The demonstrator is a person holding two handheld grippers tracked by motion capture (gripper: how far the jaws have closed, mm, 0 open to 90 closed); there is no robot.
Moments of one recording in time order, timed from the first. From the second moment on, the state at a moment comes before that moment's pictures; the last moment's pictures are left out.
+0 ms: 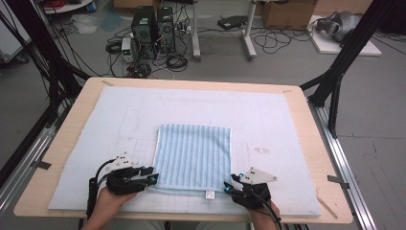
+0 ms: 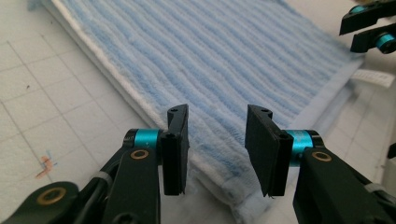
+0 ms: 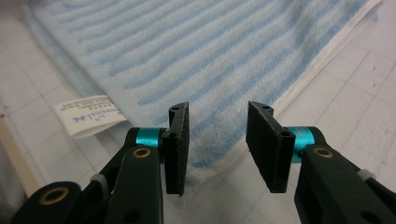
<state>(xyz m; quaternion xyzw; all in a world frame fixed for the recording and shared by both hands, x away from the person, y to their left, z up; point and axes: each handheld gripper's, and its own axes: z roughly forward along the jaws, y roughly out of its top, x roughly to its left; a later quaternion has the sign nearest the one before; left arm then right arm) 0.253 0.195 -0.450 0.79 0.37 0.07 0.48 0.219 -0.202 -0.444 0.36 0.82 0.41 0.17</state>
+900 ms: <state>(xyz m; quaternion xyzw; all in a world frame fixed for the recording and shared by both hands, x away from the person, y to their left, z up) 0.245 0.199 -0.446 0.79 0.36 0.07 0.49 0.214 -0.200 -0.444 0.37 0.83 0.38 0.18</state>
